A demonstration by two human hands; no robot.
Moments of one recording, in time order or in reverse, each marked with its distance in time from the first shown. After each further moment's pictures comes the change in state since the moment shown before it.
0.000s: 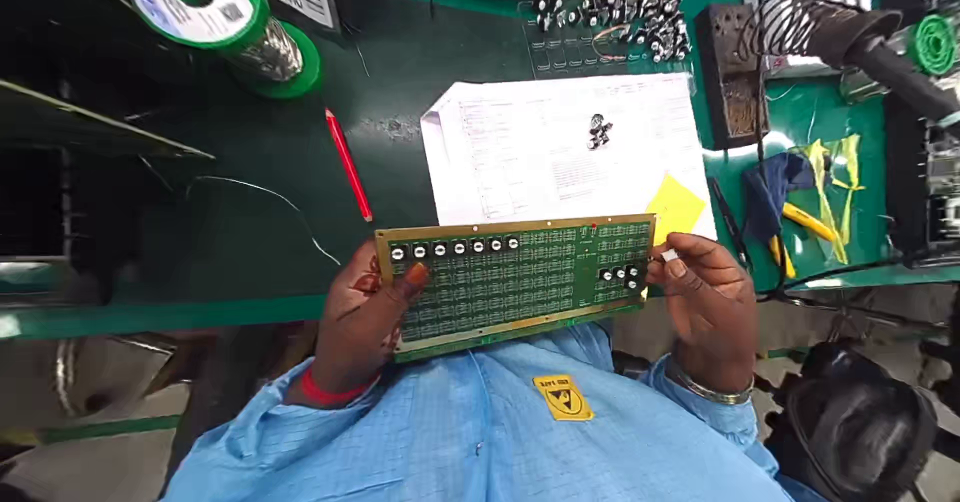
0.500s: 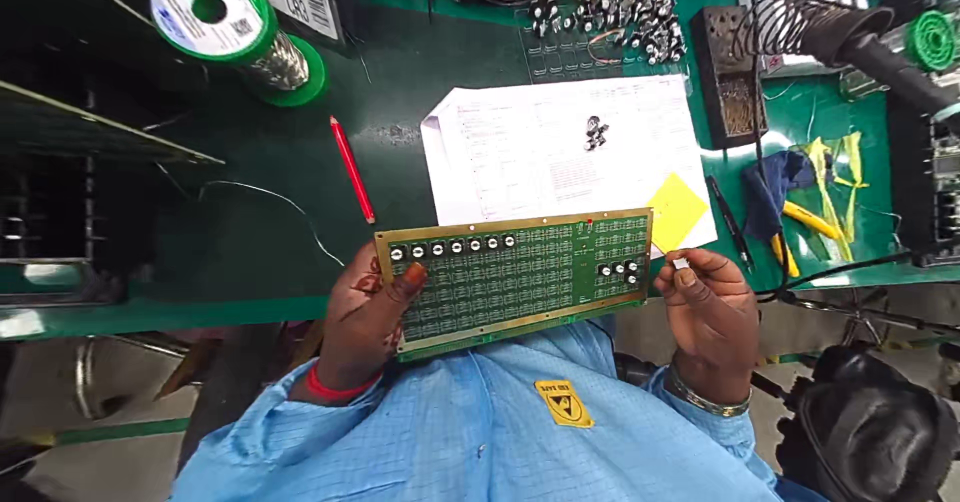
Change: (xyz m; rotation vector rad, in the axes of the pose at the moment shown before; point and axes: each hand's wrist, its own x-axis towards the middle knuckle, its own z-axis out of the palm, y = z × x) left_hand -0.001 -0.001 0.001 -0.004 0.003 0.016; right_hand -0.015 0.005 0.000 0.151 0.145 -0.021
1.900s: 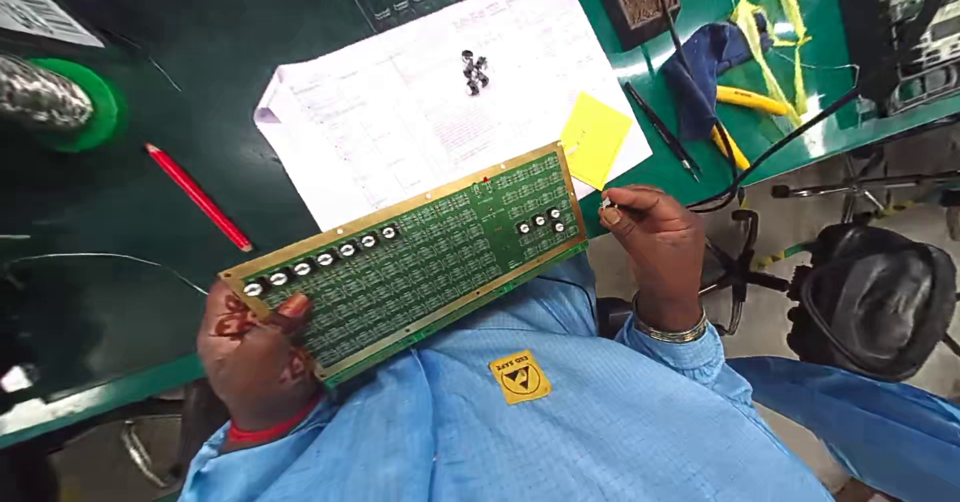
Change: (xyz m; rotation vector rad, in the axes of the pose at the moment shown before) left_hand -0.003 0.002 0.002 0.198 0.048 0.074; right_hand -0.016 0.011 -0.021 -0.352 0.117 -0.177
